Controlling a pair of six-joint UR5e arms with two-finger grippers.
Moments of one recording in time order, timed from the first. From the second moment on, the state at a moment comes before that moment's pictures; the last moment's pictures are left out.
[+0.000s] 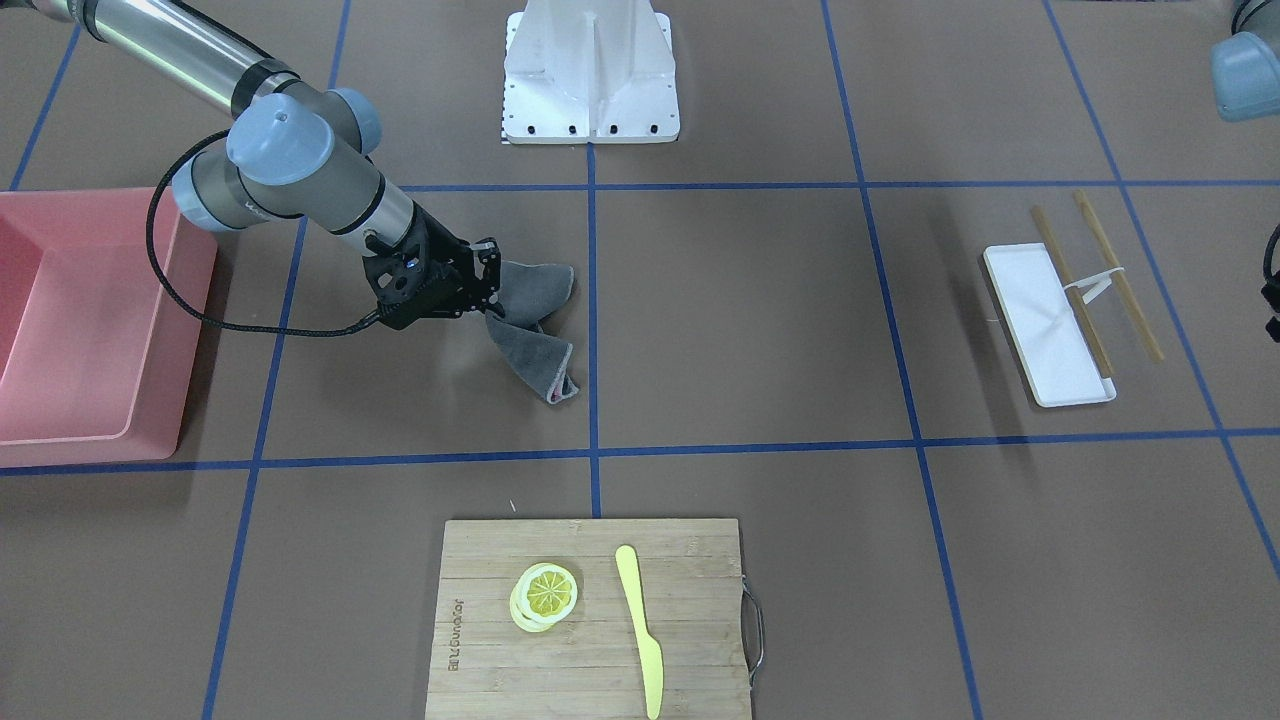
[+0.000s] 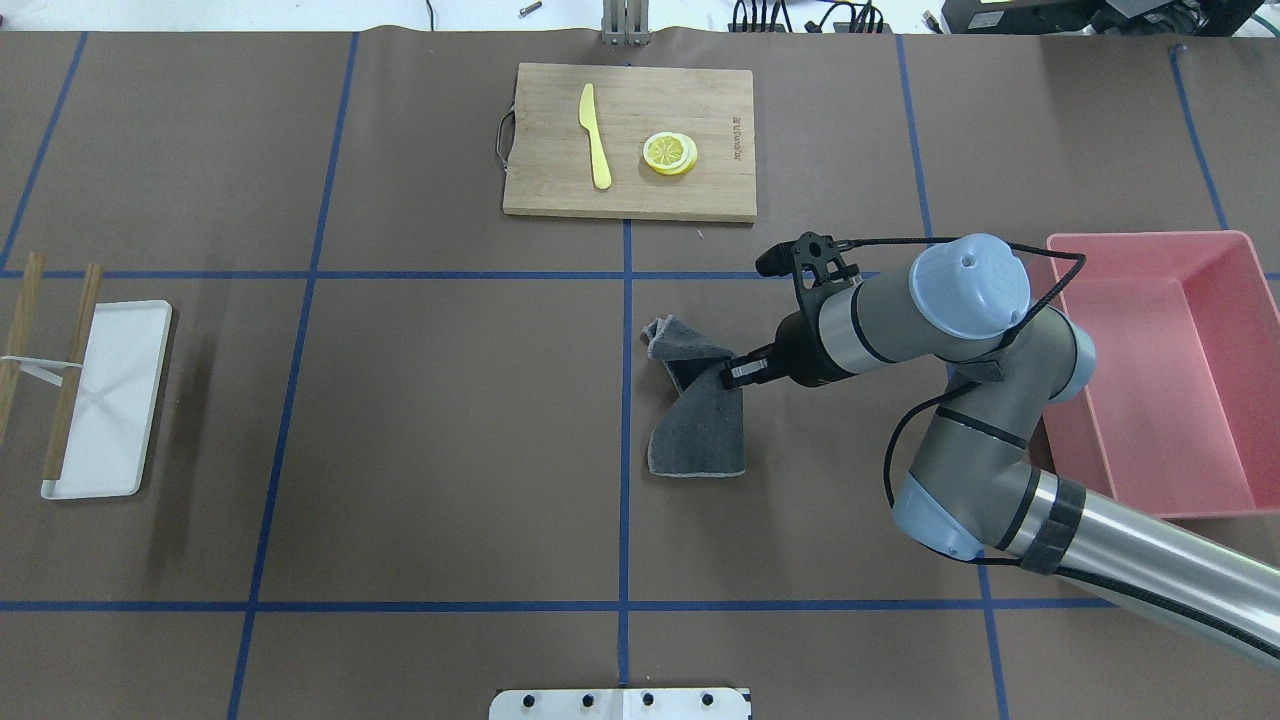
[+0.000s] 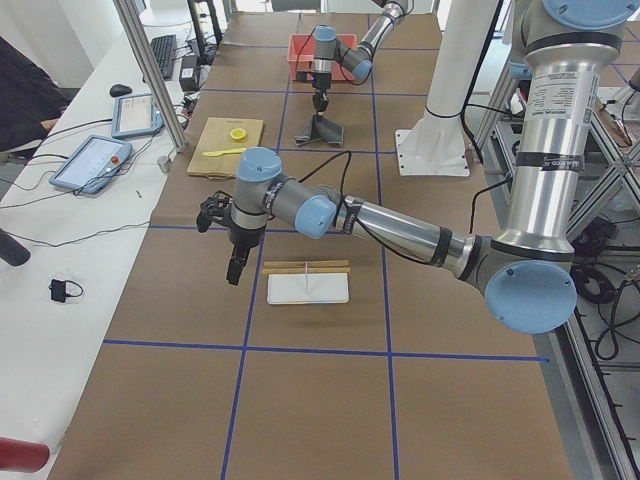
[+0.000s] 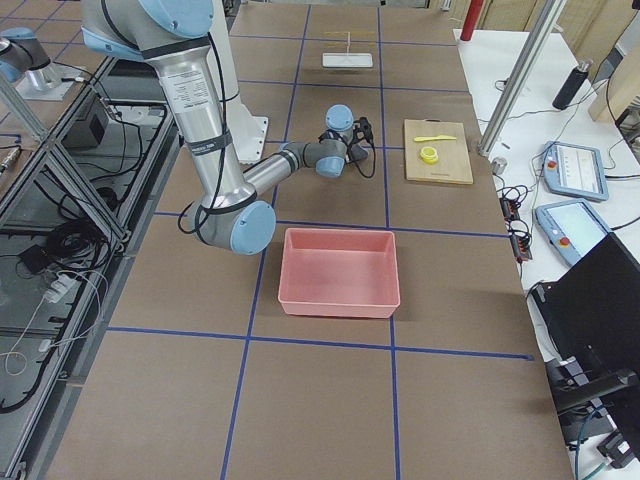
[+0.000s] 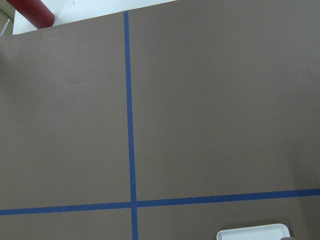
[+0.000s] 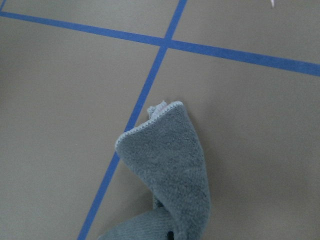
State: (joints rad) left arm -1.36 -1.66 -1.78 -1.75 -2.08 -0.36; right arm 0.60 -1.16 1.59 -0.79 2.05 1.00
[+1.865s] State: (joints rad) left arm -1.46 -1.43 -1.75 -1.79 -2.13 -0.12; right arm 0.81 -1.16 1.61 -1.36 1.96 0.56
